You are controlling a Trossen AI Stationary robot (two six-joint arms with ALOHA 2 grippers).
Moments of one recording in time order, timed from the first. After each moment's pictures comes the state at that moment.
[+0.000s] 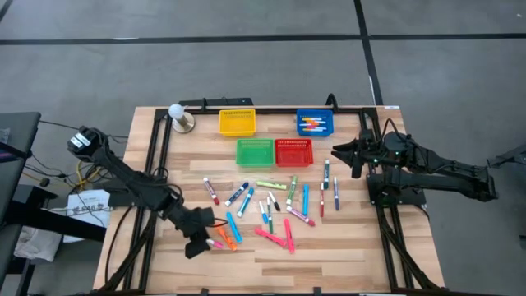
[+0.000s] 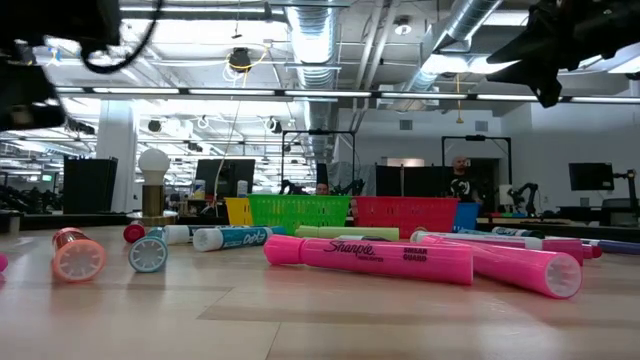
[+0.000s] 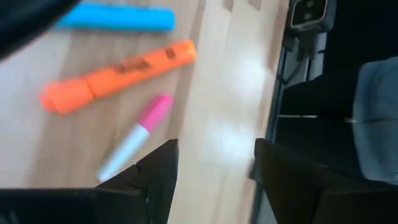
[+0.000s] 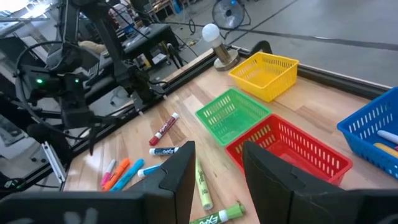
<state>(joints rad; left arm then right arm) -0.64 1.27 0.65 -0.25 0.08 -0.96 -0.24 0.36 0.46 -0.35 0.00 0.43</state>
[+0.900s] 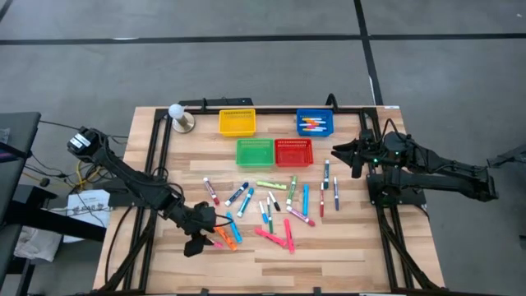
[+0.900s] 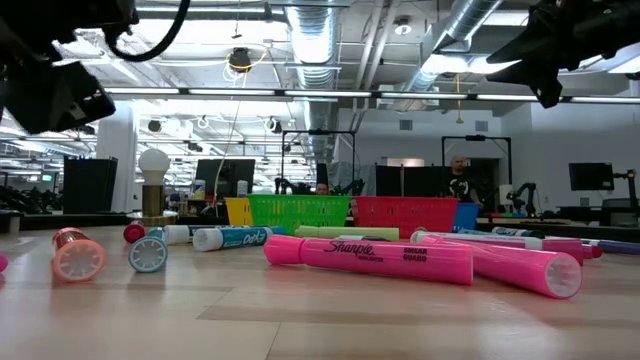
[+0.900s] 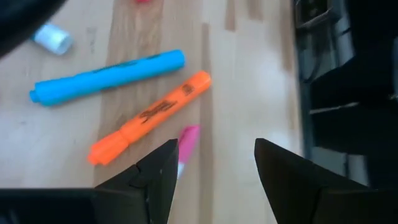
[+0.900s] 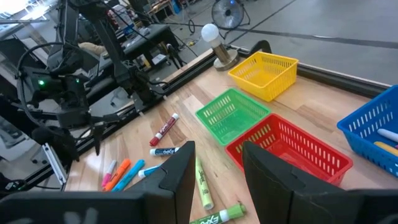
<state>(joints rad) -0.62 1.27 0.65 -0.26 -0.02 -0.68 -0.24 0.36 0.46 -0.35 0.00 0.44</state>
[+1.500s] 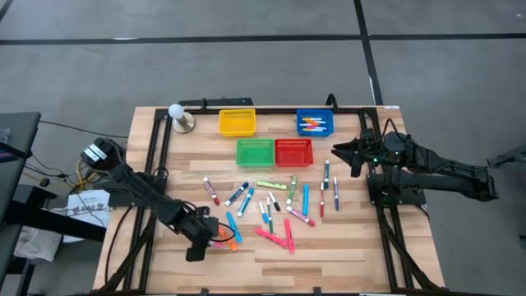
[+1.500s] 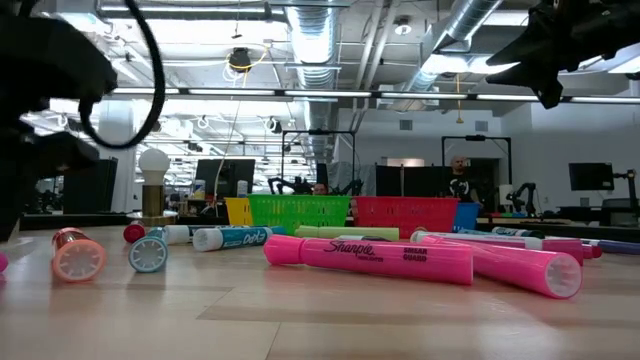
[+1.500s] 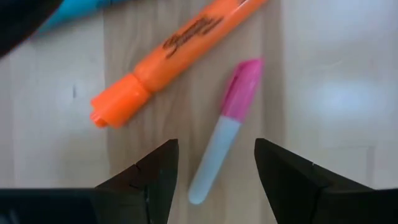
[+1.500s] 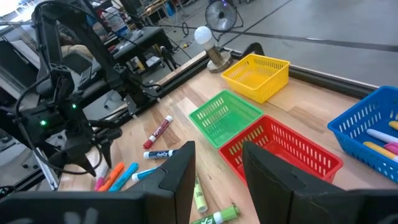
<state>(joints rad) -0.67 1.53 0.68 -0.32 -0.05 -0.61 -0.24 0.36 0.46 -0.35 0.03 0.44</state>
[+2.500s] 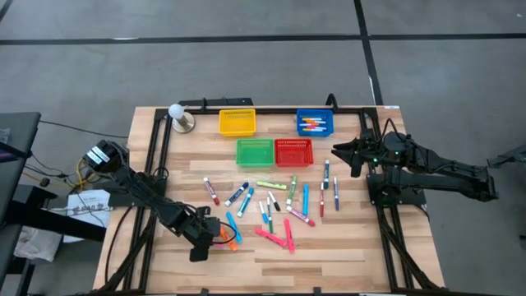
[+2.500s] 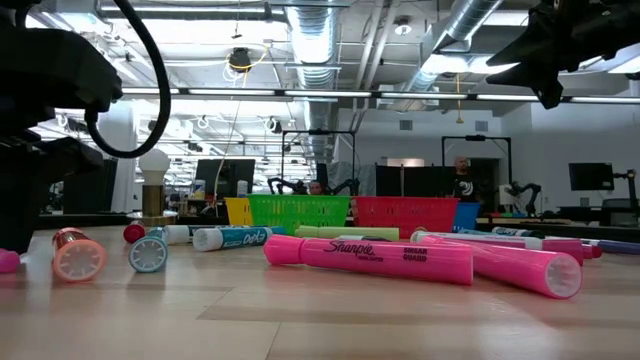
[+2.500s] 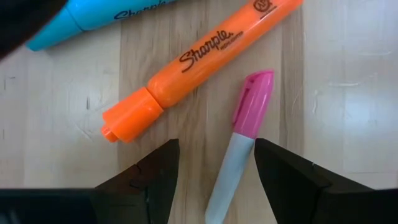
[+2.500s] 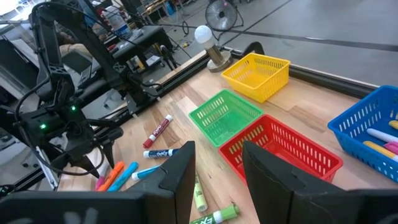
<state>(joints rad) -0.69 1.58 0.69 -0.29 -0.12 -0.64 -0.24 0.36 0.46 -0.36 0.03 0.43</state>
